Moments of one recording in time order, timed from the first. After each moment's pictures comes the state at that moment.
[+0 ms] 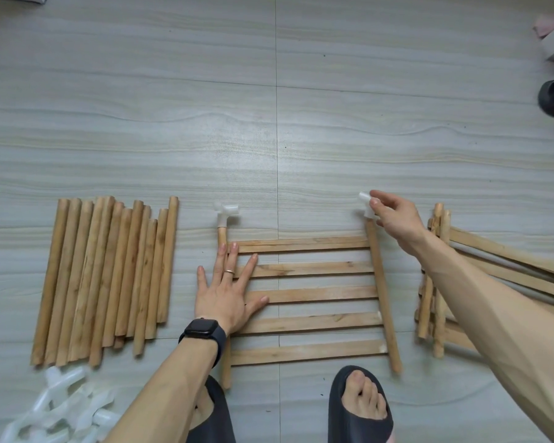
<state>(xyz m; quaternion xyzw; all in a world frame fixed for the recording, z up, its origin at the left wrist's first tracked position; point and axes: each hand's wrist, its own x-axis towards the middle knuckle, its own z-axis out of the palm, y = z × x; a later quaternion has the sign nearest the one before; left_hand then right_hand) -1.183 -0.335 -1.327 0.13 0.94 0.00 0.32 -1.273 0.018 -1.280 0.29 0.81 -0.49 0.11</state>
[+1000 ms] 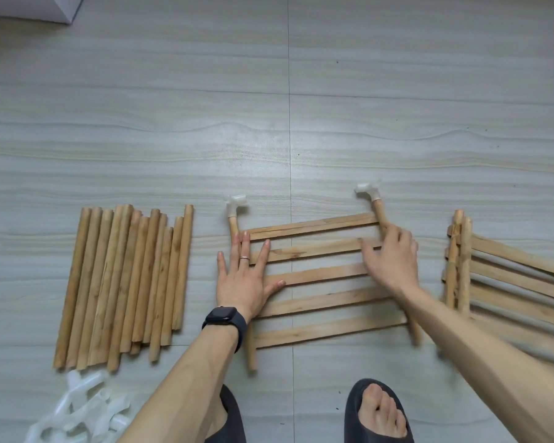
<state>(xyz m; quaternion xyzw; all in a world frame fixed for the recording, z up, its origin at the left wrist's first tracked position) -1.216 -0.320 -1.327 0.10 0.96 0.01 0.26 -1.220 -0.035 -1.297 0.25 0.93 -0.25 0.12</state>
